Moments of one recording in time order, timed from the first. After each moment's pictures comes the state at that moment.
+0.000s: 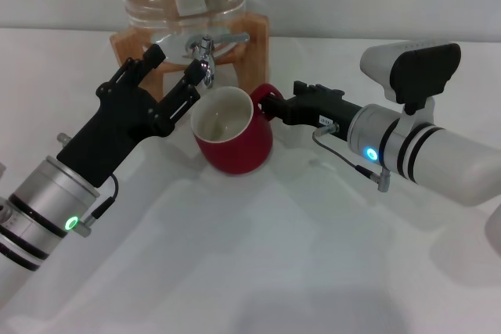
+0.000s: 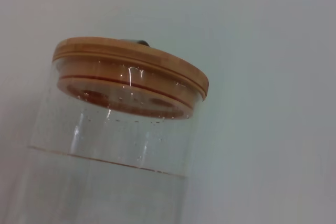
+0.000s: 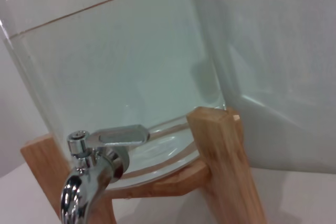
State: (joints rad) left arm -0.36 -2.10 1.73 0.28 -2.93 -1.35 2.51; right arm 0.81 2.03 0.59 0.53 0.81 0.44 -2.59
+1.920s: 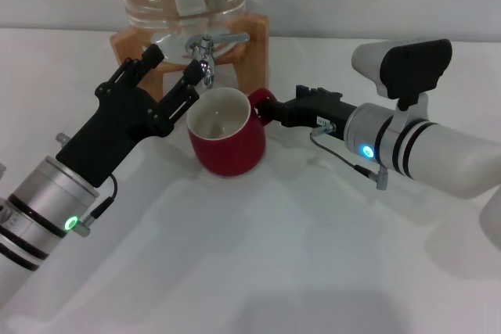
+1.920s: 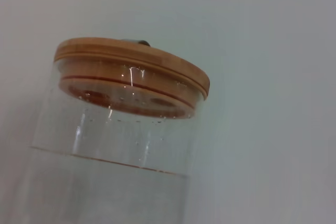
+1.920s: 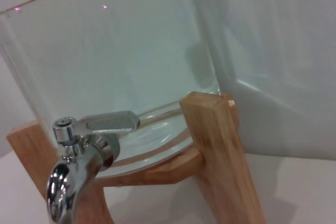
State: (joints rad) left arm -0.36 -2.10 1.73 0.28 -2.93 -1.35 2.52; right arm 0.85 2.03 0.57 0.52 0.83 0.38 -2.56
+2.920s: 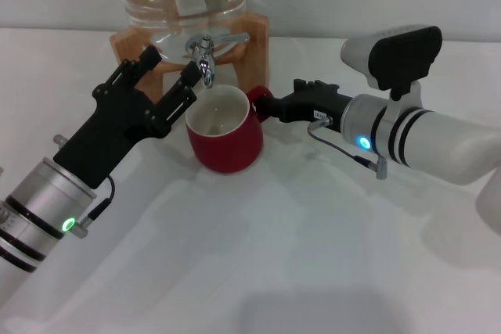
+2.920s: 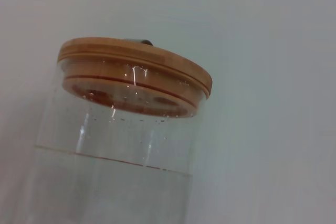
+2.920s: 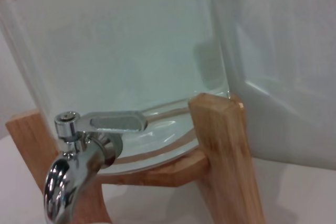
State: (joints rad) left arm -0.36 -2.10 1.73 0.28 -2.93 -1.35 2.52; right arm 0.90 2.03 0.57 0.49 0.77 0.35 -2.54
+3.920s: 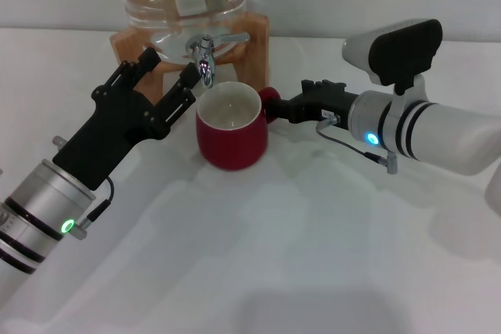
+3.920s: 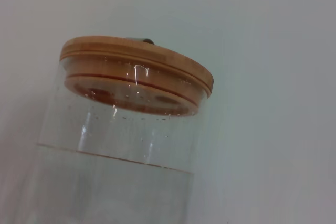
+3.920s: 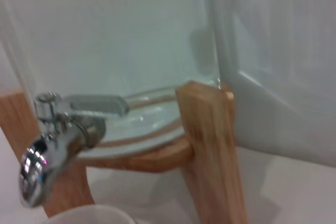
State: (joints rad) left arm -0.35 -2.10 1.73 0.28 -2.93 -1.35 2.52; right arm 0.92 2.02 0.57 0.45 0.64 0.32 -2.43
